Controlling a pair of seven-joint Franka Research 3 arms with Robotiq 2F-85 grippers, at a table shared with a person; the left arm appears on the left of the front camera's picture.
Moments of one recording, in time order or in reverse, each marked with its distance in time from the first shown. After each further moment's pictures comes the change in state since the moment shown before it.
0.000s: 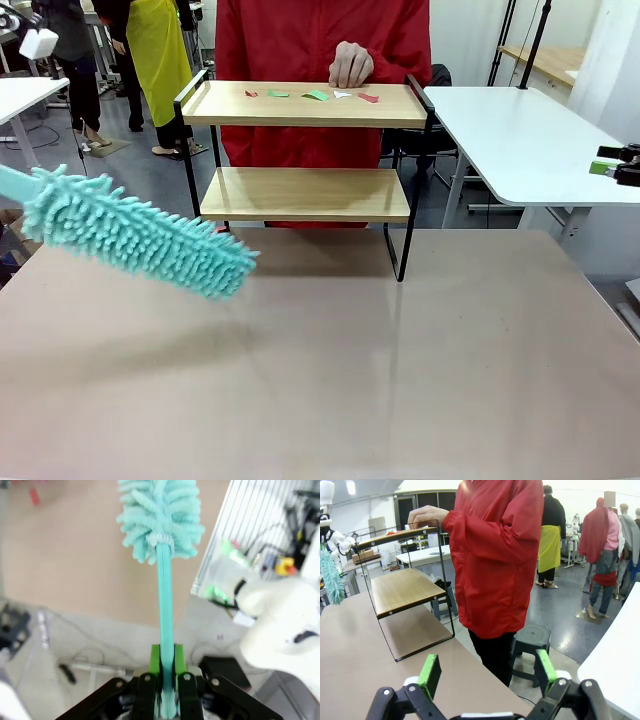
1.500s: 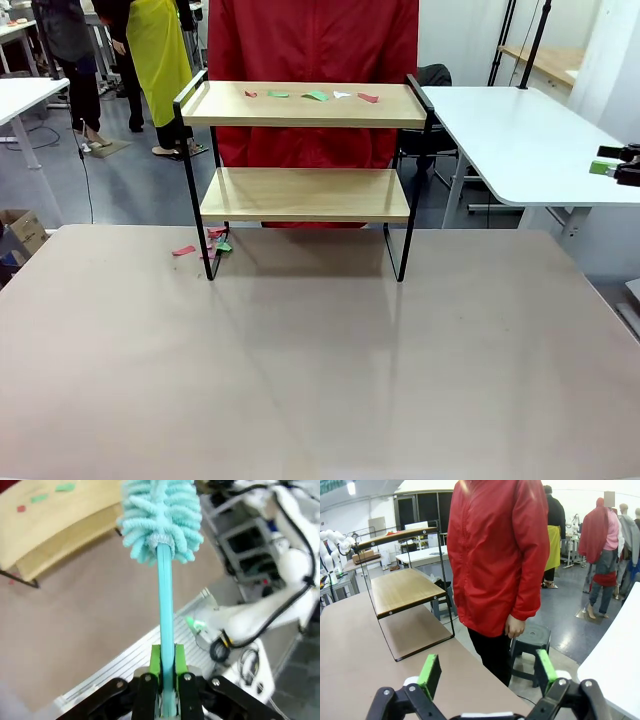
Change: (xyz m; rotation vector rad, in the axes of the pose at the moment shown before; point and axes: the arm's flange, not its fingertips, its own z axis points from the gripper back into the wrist) left arm 0.182 -0.168 0.197 -0.136 -0.712 0.712; right arm 0.000 0.000 0.000 0.000 0.000 0.000
